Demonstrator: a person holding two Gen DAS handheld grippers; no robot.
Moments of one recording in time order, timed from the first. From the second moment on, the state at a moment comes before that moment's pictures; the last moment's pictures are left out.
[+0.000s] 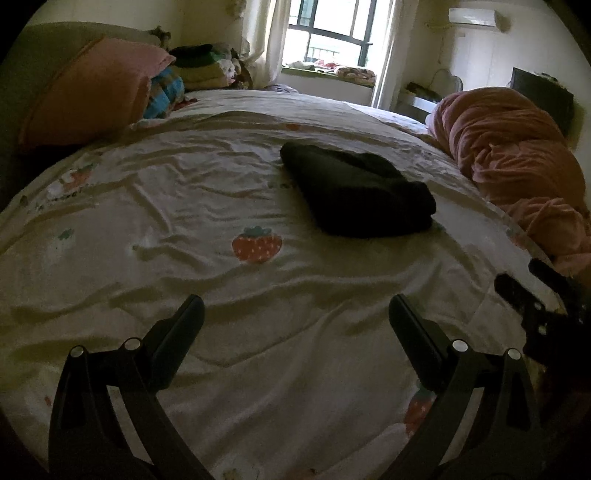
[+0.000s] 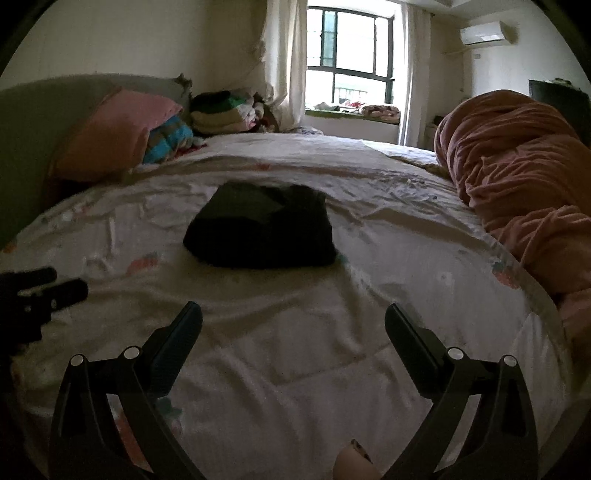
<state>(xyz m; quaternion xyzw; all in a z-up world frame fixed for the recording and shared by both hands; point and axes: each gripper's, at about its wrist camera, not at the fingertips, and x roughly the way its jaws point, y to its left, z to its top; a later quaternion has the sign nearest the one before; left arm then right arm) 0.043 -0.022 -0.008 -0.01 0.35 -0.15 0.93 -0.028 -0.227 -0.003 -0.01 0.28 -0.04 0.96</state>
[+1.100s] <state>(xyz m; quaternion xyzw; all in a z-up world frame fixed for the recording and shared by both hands) 0.042 -0.015 -0.028 -0.01 0.37 -0.12 0.92 -0.025 -0.224 -0.030 0.00 0.33 -0.05 0.94</state>
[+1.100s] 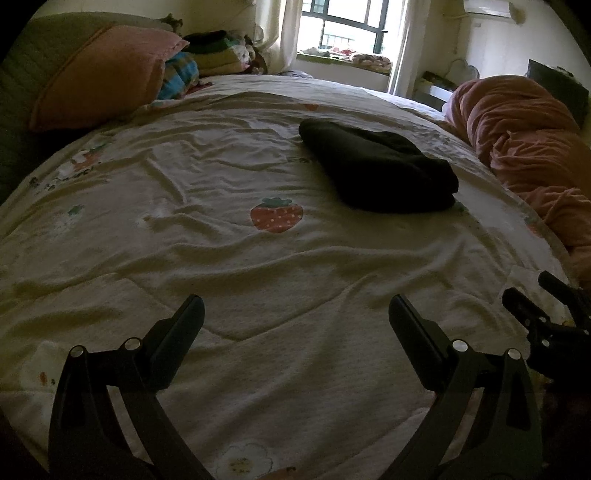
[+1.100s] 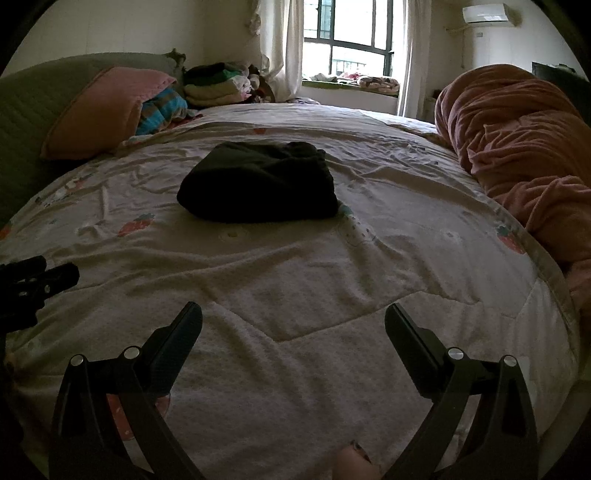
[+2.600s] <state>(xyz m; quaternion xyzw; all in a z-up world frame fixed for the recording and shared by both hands) 0.063 0.031 -0.028 -0.05 0.41 -0.06 0.91 -0.050 -0.329 -0.017 0.06 0.32 -0.23 0.92</state>
